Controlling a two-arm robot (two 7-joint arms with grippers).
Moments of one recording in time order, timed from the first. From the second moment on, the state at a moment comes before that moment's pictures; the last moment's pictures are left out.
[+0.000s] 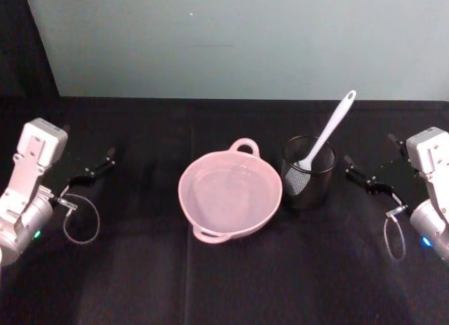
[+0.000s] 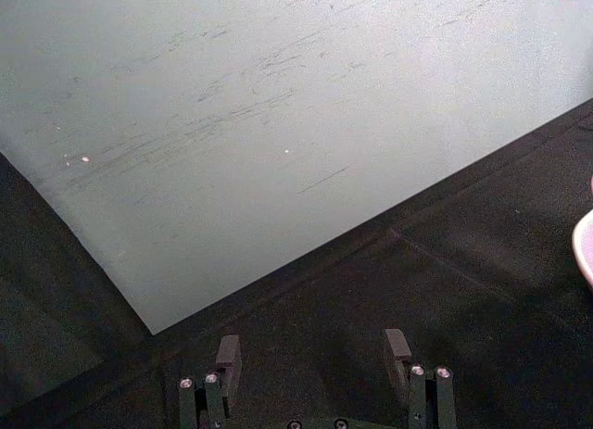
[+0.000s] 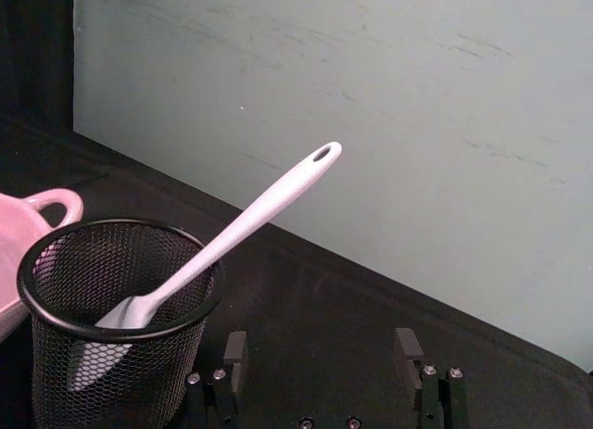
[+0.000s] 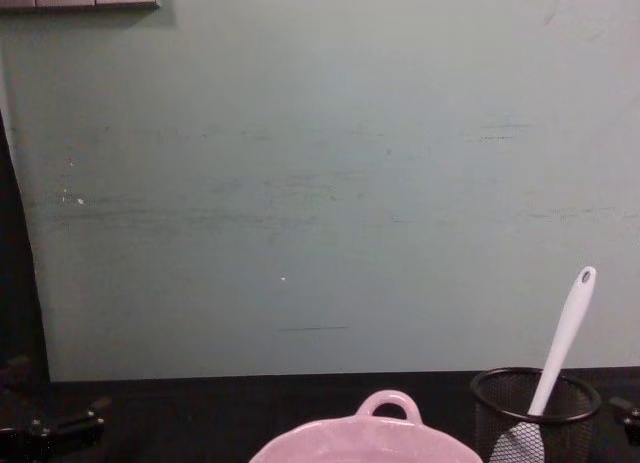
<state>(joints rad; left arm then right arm) -0.20 0.60 0.45 -1.41 -0.25 -0.12 0.03 0.20 0.60 -0.45 -1.41 0.25 -0.12 -0.03</state>
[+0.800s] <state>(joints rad) -0.20 0.60 0.45 -1.41 -0.25 -0.12 0.03 0.20 0.60 -0.45 -1.41 0.25 -0.12 -0.03</state>
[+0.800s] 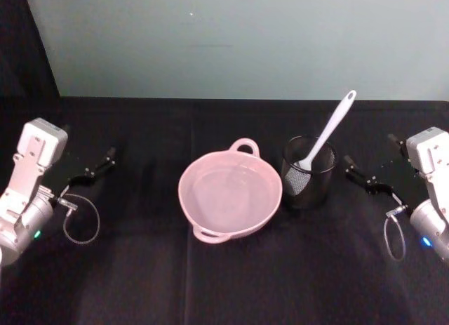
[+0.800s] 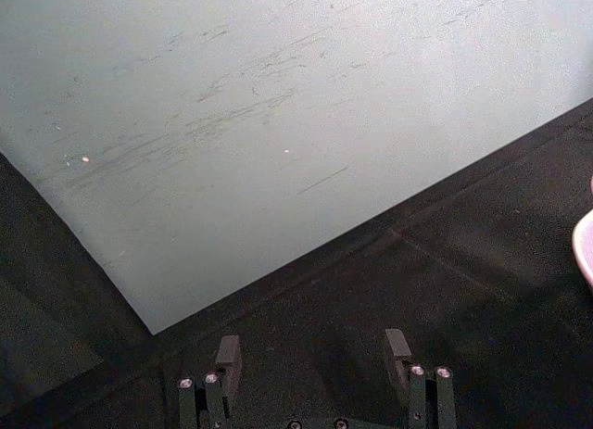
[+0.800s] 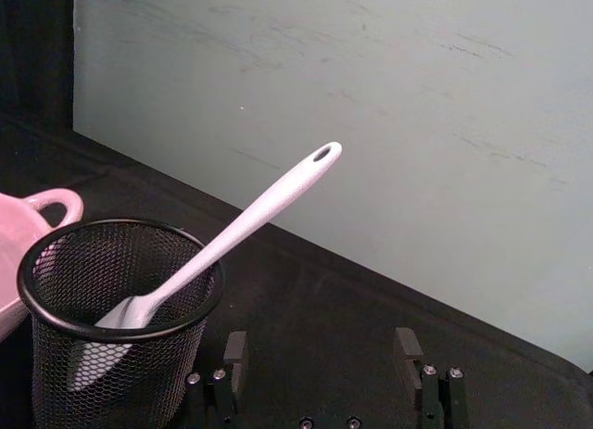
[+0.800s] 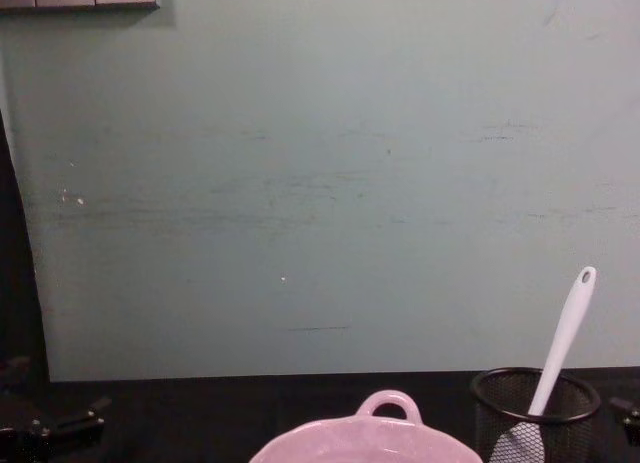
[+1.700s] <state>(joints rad) -0.20 0.60 0.45 -1.41 -0.25 -0.12 0.03 0.07 0.64 -0.13 -1.63 0.82 0.15 0.27</state>
